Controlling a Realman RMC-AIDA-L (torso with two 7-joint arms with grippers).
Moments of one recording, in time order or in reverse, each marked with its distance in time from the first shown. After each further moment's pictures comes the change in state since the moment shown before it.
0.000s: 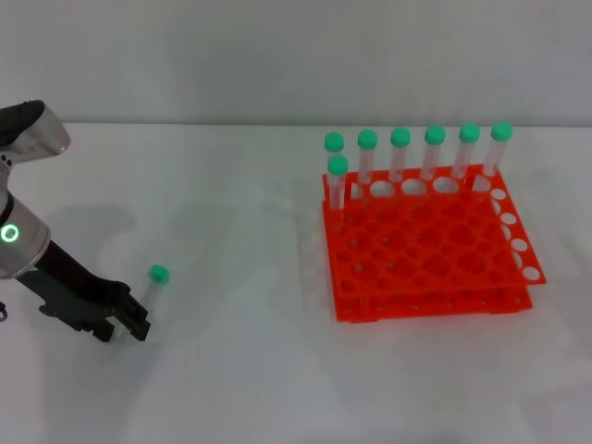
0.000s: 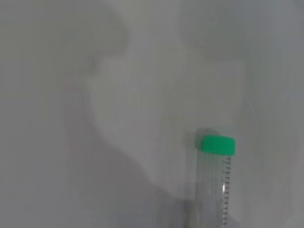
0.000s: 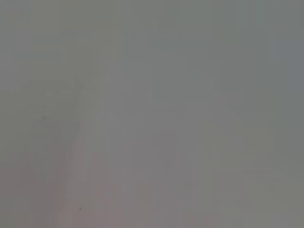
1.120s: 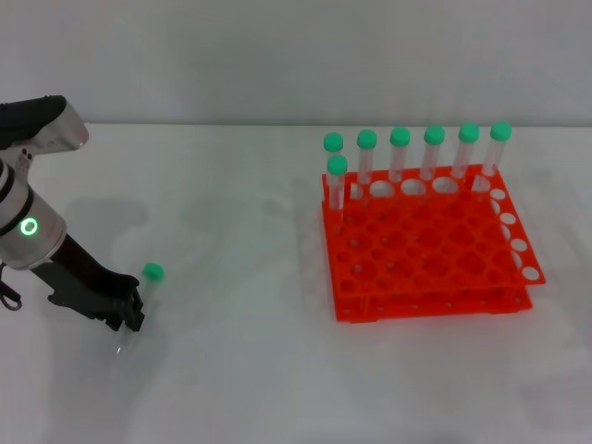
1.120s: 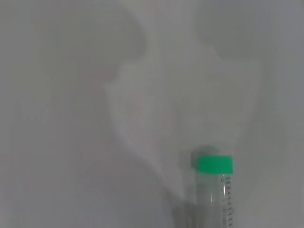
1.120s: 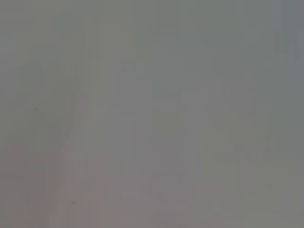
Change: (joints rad) left arm -0.026 -0.001 0.000 0.061 0.050 -0.082 -0.041; right arm 0.014 0.000 0.010 -0.026 0.000 0.059 0.000
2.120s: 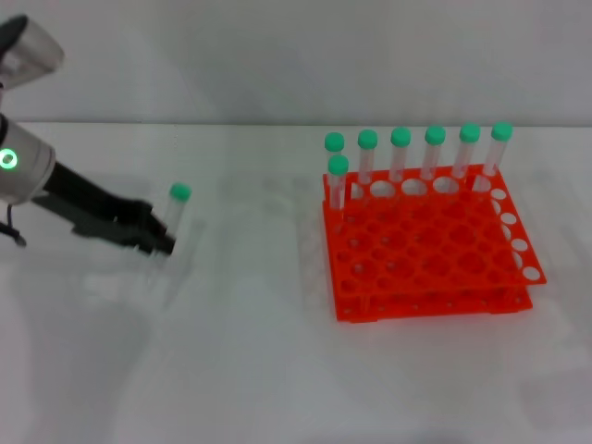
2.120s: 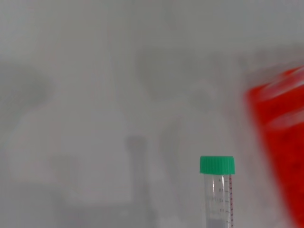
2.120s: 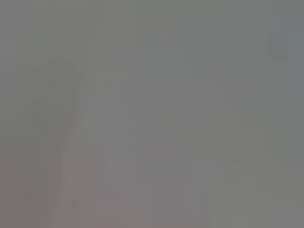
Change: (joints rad) left arm -0.004 0.094 -0.001 -0.027 -0.273 0.151 0.152; right arm -0.001 -0.001 -0.001 -0.007 -0.004 0.009 0.008
